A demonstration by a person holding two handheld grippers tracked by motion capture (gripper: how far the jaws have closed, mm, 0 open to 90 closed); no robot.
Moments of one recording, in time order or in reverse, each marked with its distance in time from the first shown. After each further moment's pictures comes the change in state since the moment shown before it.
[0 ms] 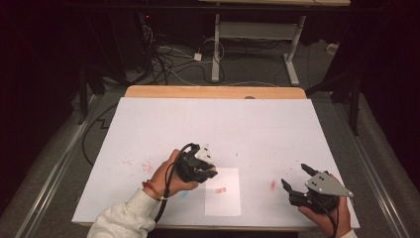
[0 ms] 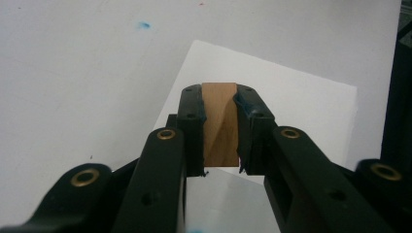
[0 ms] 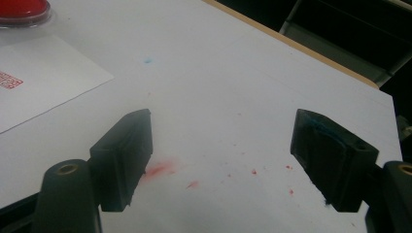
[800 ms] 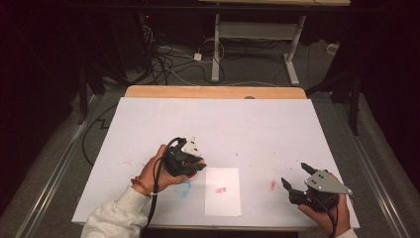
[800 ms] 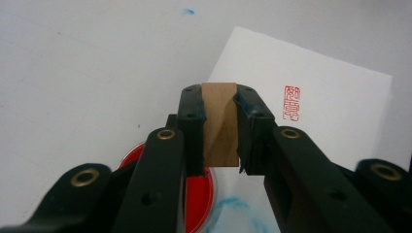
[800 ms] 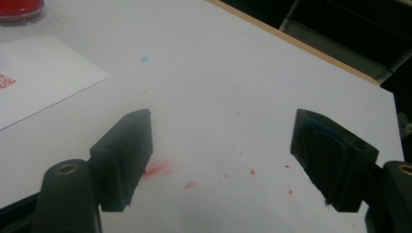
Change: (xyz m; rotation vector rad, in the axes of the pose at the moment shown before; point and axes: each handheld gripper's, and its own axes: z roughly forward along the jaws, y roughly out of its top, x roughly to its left) left arm 0.019 -0.017 -0.018 -0.010 0.068 -0.045; right arm -0.003 0.000 0.004 0.008 -0.001 0.008
